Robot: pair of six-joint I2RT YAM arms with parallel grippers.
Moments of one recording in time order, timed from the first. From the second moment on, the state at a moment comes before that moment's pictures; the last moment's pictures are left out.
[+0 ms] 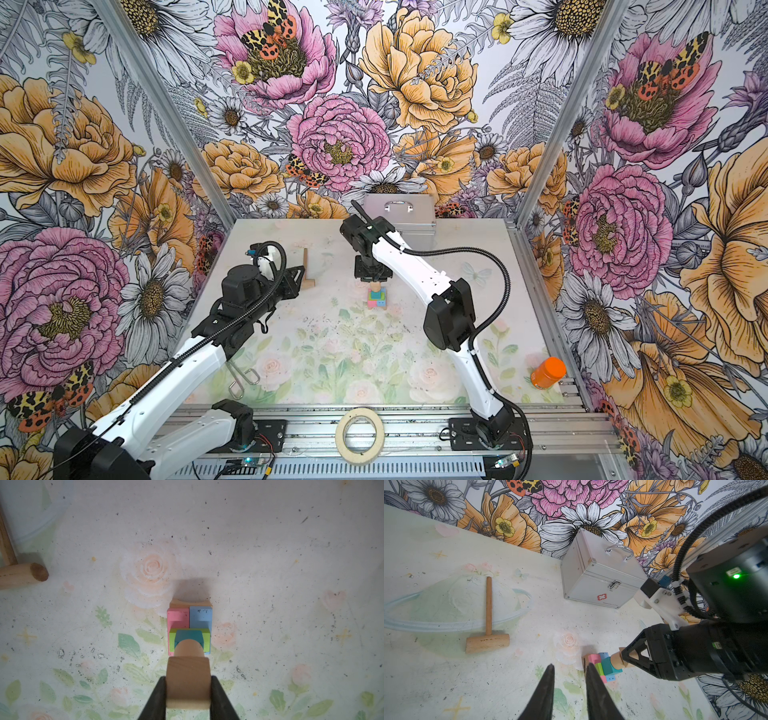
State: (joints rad) left arm -0.32 1.00 0.72 -0.07 0.05 -0.49; right arm 0.68 2.27 2.33 -1.46 0.11 0.67
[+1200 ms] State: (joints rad) left arm -0.32 1.00 0.72 -0.07 0.05 -0.49; right arm 0.68 2.27 2.33 -1.46 0.11 0.68
